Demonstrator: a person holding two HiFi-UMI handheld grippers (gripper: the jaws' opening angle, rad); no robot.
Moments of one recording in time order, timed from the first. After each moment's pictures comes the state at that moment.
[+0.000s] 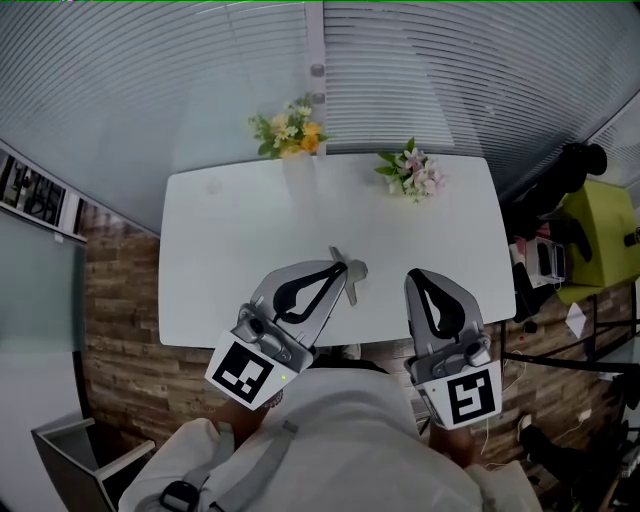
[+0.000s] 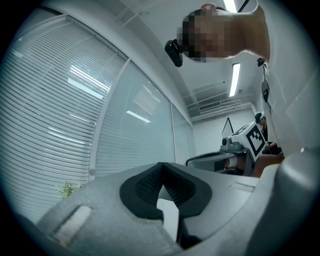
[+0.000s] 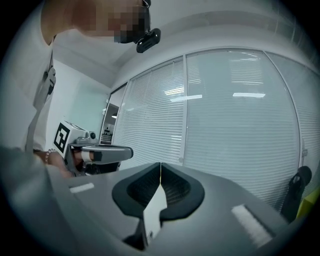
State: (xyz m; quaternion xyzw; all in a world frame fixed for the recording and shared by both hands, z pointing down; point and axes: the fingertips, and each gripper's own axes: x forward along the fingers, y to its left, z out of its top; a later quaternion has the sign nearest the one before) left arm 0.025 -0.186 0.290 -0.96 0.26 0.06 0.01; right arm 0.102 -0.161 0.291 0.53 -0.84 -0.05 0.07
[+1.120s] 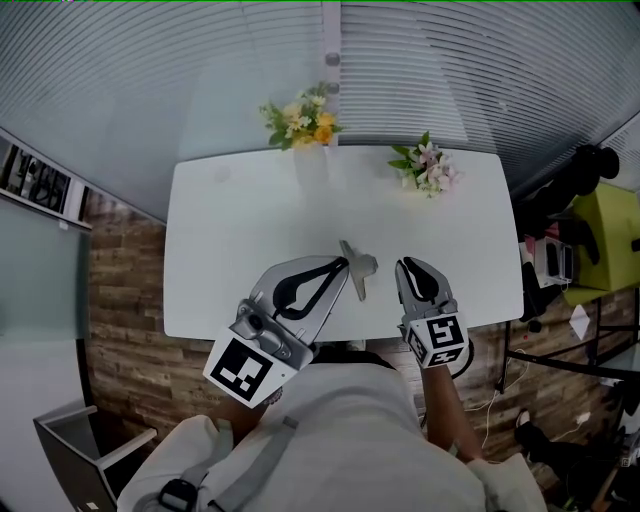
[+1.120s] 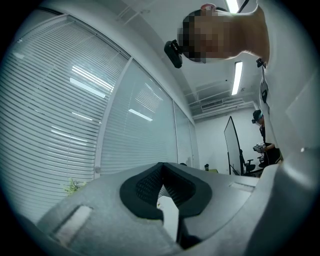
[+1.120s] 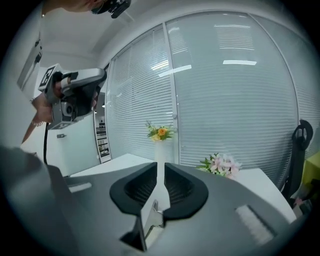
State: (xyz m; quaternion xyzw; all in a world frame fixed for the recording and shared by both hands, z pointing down) left arm 0.009 -0.198 0.297 -0.96 0.27 0.05 0.01; right arm 0.131 -0.206 0.489 0.55 -0.82 0.11 0.12
